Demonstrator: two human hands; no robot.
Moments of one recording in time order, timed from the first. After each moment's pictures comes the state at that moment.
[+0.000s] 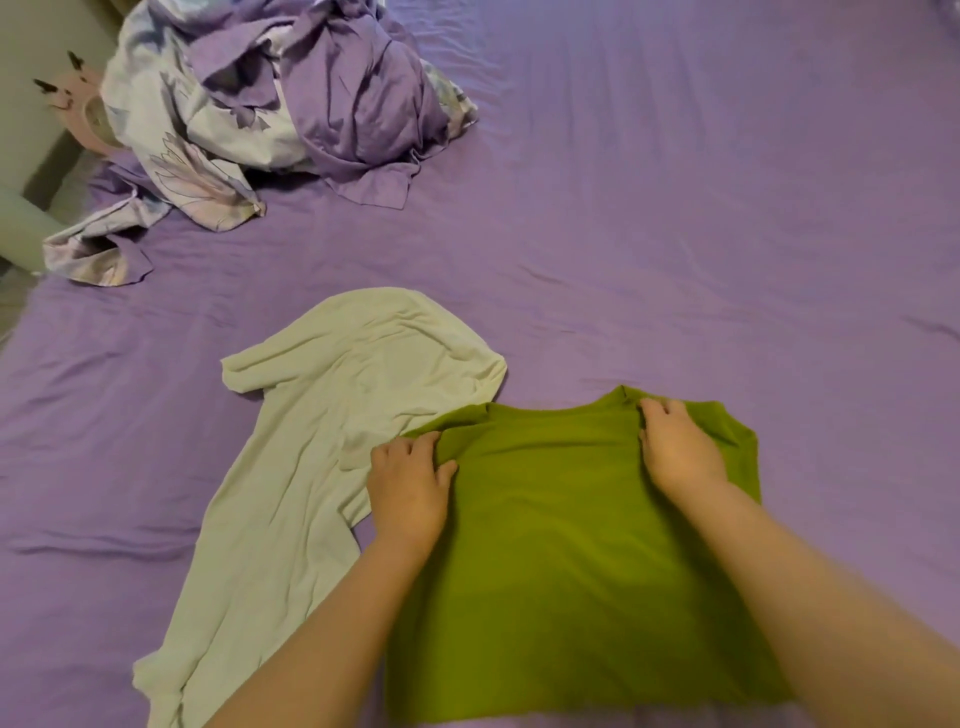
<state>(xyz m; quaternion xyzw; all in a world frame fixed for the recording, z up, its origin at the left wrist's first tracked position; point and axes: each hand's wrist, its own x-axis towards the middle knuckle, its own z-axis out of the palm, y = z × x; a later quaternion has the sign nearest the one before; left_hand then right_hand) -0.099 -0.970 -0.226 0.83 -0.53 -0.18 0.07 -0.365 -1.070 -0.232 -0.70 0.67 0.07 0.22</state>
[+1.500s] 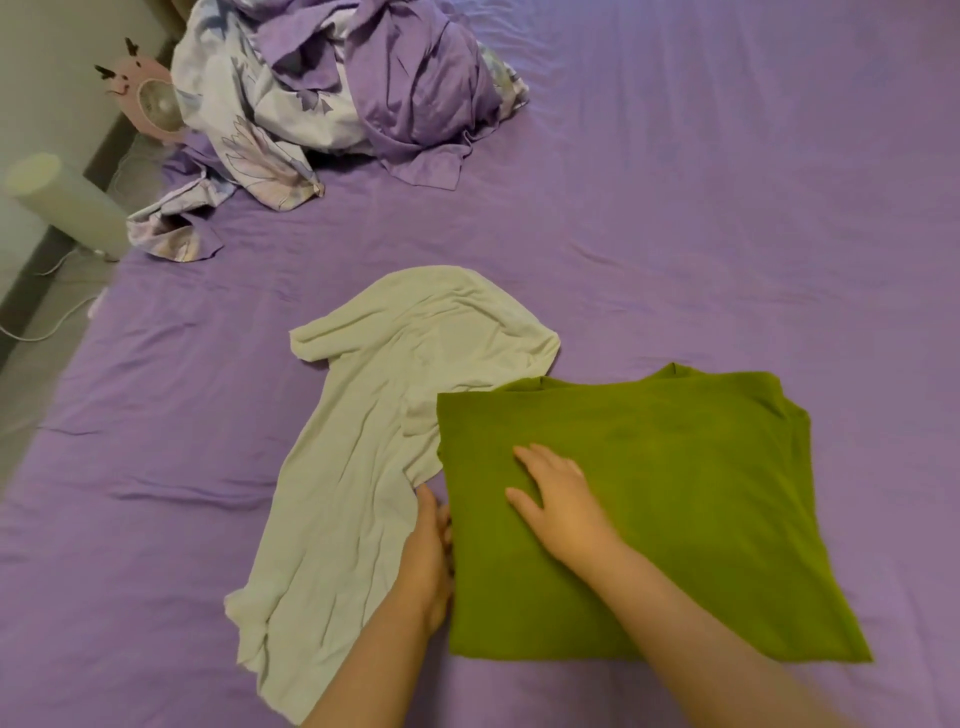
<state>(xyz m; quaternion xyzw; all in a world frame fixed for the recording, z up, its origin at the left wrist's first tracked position) -0.087 -0.878 -0.208 0.67 0.03 -0.63 0.40 -0.226 -0.955 -0.215 -0.77 0.52 0.00 0.38</state>
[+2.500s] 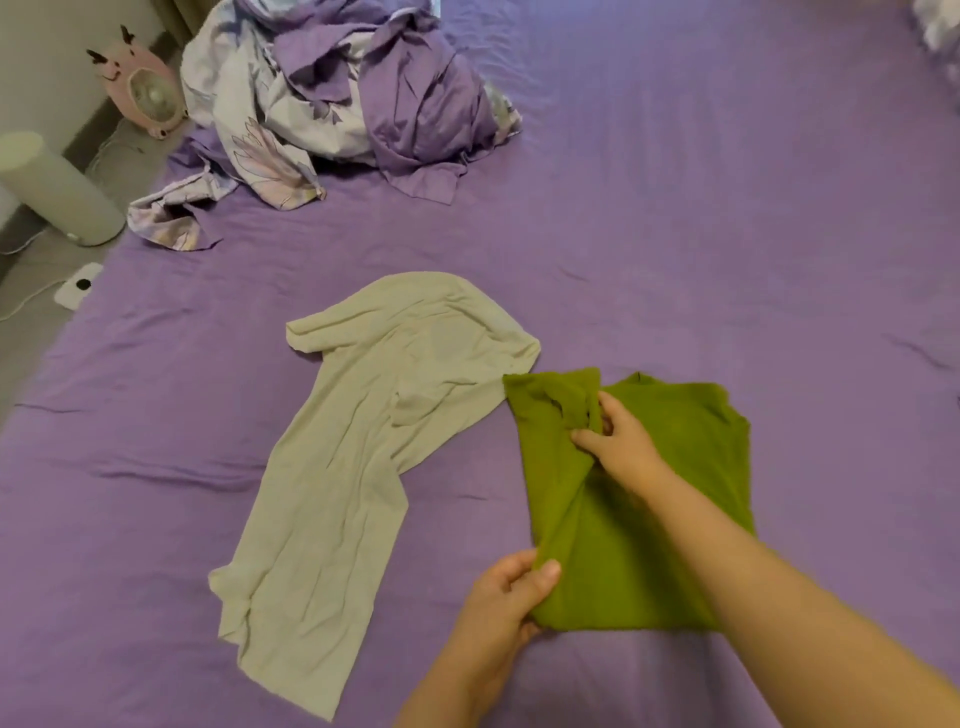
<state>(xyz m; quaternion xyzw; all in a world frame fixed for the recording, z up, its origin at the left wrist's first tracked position) -0.171 -0.823 -0.169 0.53 -0.03 -0.73 0.43 -0.283 -1.001 -0.173 -0.49 0.56 -0.26 0.61</state>
